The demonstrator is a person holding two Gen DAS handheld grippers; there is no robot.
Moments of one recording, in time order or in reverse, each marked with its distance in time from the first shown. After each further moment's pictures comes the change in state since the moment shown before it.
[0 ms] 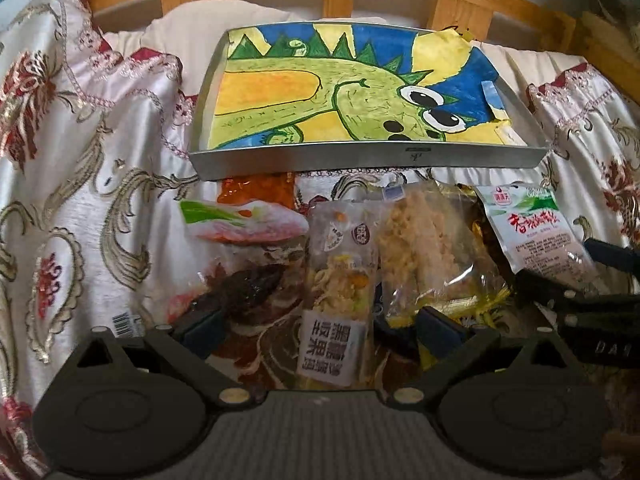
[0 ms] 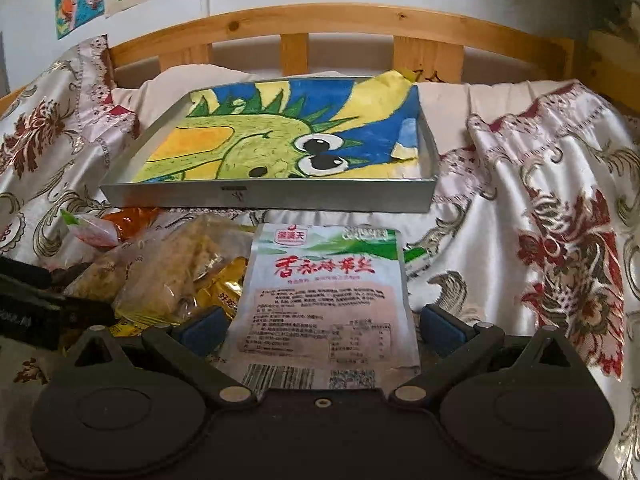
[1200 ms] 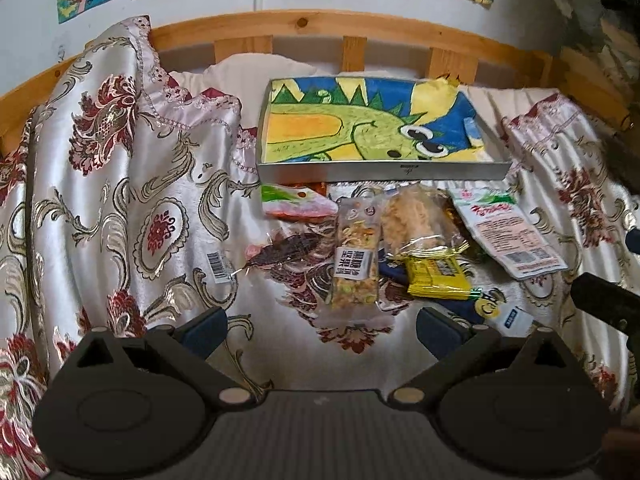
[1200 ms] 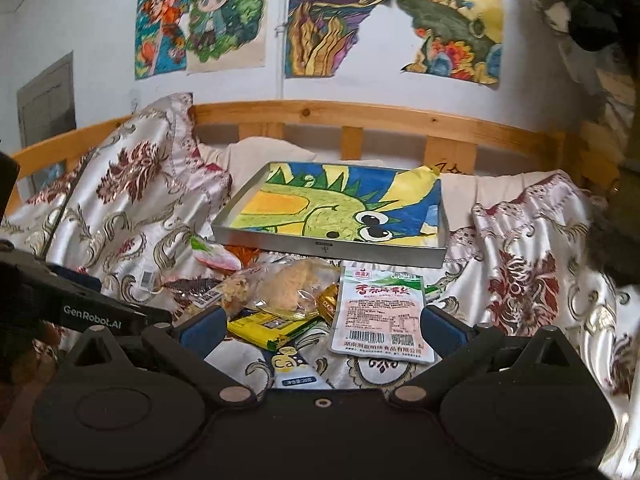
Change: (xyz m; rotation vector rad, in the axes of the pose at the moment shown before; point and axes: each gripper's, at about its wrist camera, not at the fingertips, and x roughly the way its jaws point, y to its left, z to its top) left arm -0.106 0.004 -0.068 -0.004 -0.147 0.075; right arm -0.158 0.045 -0.029 -0.089 -0.194 0.061
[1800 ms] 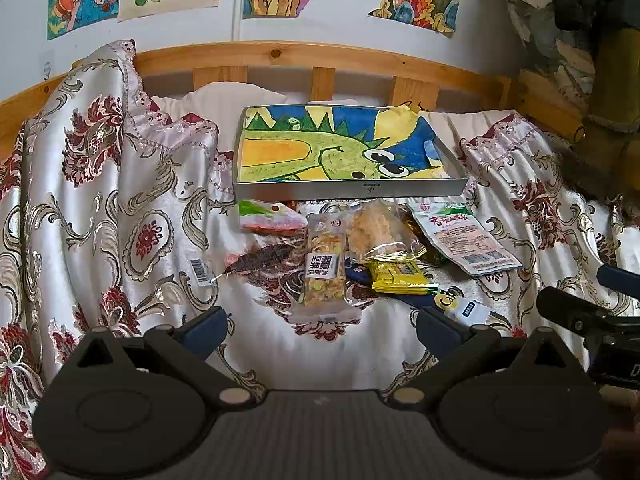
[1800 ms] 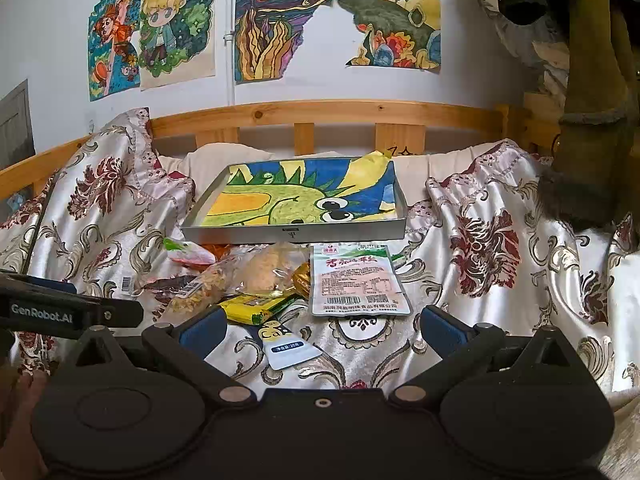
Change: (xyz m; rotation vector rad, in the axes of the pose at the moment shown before) left arm -0.029 0.004 -0.028 0.016 -0.114 -0.107; right arm -0.026 0.008 -0.035 0.141 -0.031 -0.124
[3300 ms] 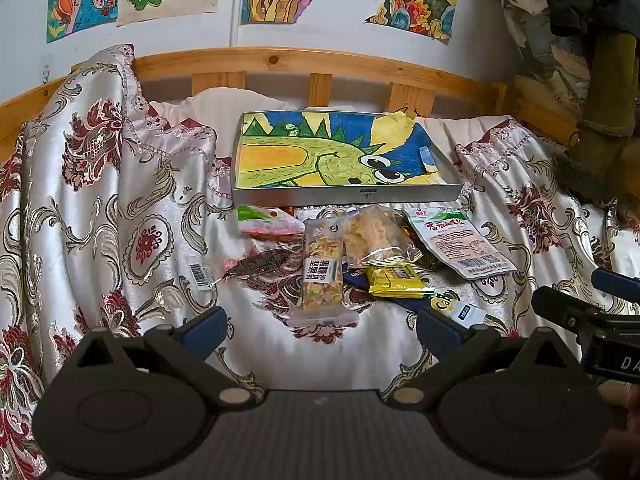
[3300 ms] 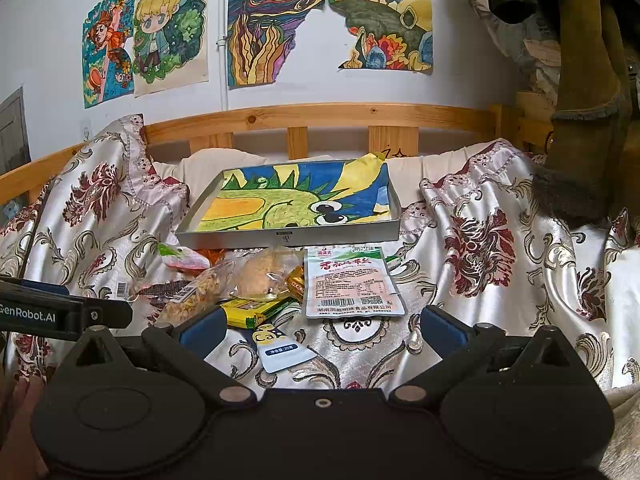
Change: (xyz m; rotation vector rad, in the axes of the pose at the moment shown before) left arm -0.007 0.000 0.005 0.000 -0.016 -0.011; right arm -0.001 -0.002 -0.001 0.013 -0.007 -0.006
